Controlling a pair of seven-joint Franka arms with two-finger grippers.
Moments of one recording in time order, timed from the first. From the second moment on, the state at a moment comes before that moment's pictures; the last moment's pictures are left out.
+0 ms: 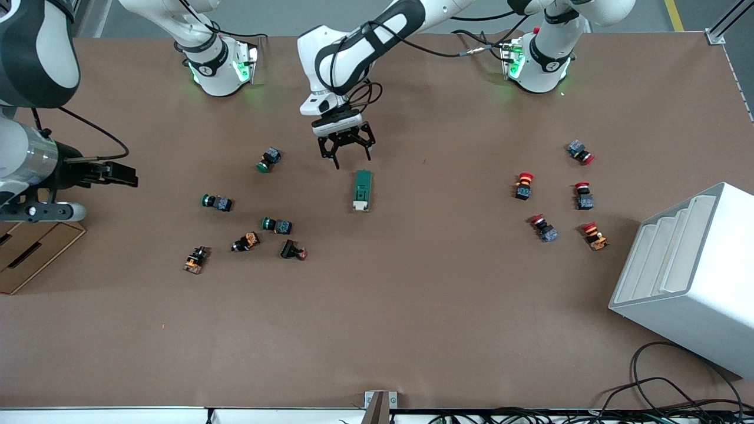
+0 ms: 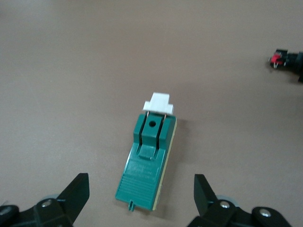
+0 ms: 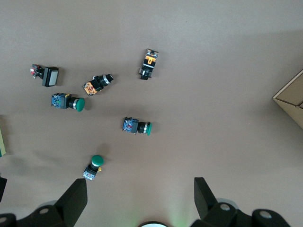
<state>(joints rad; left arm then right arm) -0.93 0.76 -0.39 -1.59 1.10 1.97 -2.01 0.05 0.17 -0.01 -1.52 0.00 1.48 0.02</state>
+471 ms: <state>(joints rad) -0.93 0.76 -0.39 -1.75 1.42 2.02 -2.37 0.19 0.22 0.00 -1.52 0.00 1.50 0.37</state>
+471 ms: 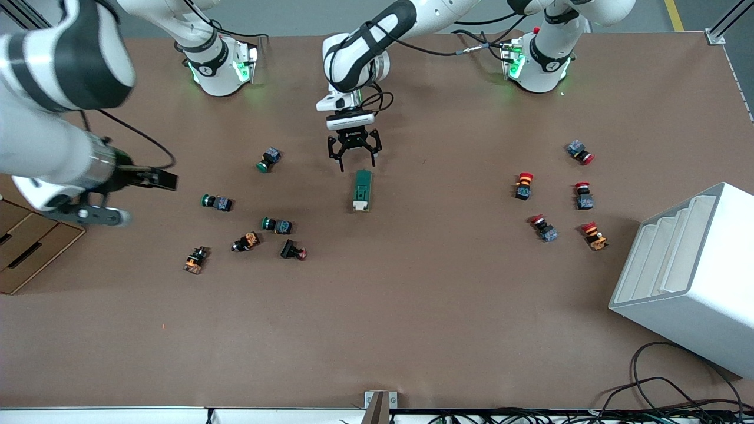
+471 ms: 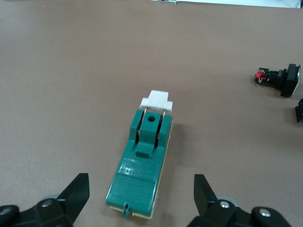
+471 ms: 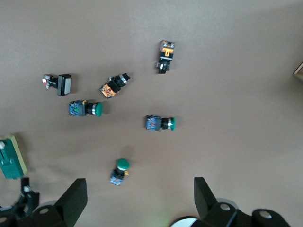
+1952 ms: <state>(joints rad) -0.96 0.82 -0.38 -1.89 1.76 1.98 -2.55 0.67 0.79 0.01 -1.39 0.17 1.94 1.75</state>
